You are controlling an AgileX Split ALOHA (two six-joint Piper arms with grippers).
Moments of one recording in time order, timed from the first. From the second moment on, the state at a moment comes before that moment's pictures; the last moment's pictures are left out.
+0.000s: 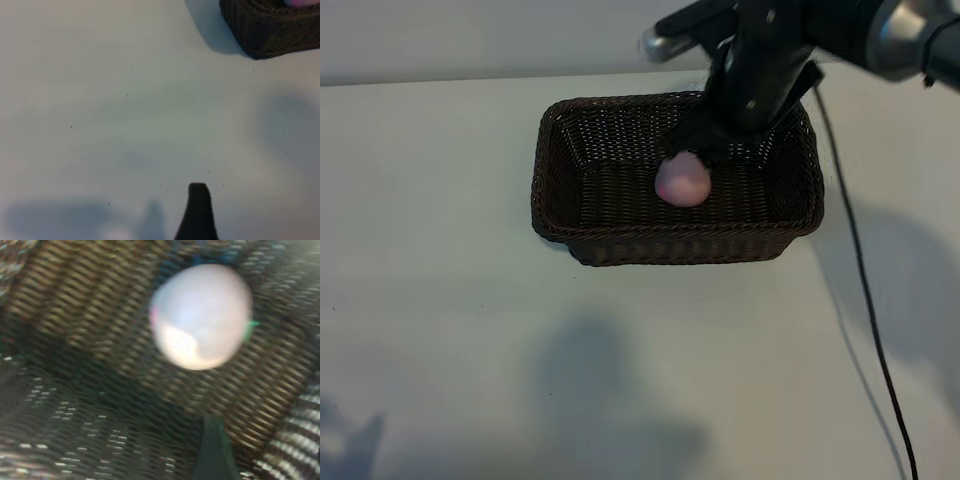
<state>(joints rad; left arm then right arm) -0.07 -0.01 -0.51 -0.15 1.11 0.13 0.47 2.01 -1.70 -0.02 1.01 0.05</state>
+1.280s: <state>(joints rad) -0.07 -0.01 -0.51 -0.15 1.11 0.13 -0.19 1.78 -1.72 0.11 1.22 -0.05</state>
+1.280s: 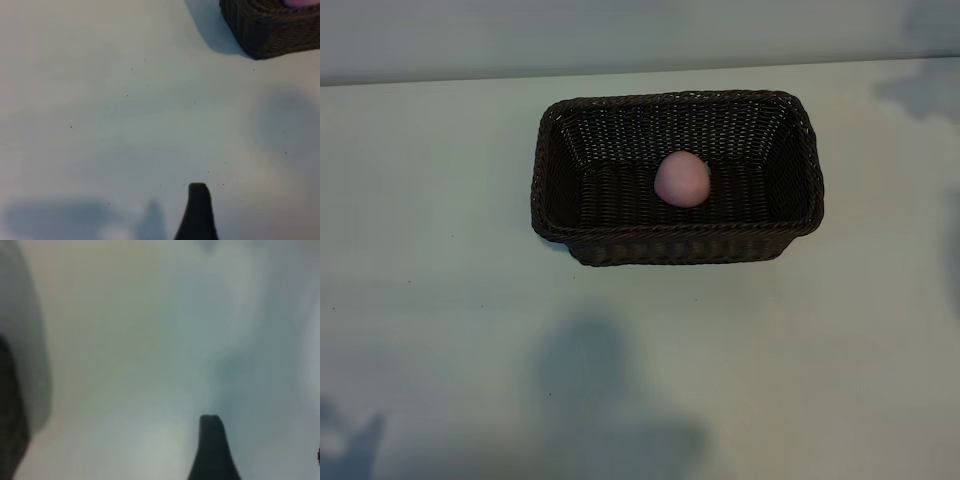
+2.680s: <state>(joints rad) -0.07 -0.01 -0.51 -0.15 1.11 0.13 -0.12 0.22 -0.80 0.12 1.11 -0.07</state>
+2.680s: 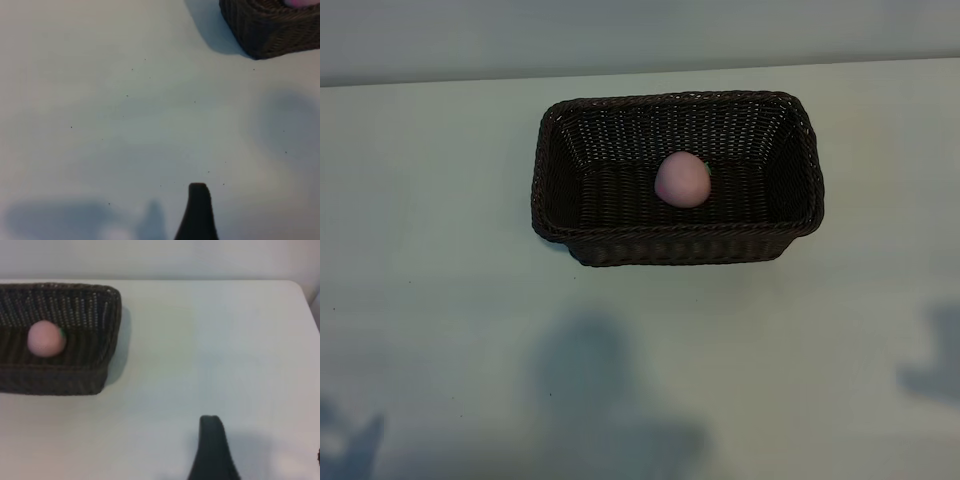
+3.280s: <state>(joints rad) -0.07 -0.01 -0.51 -0.15 1.11 0.13 -0.11 -0.01 -0.57 0.06 1.05 -0.06</state>
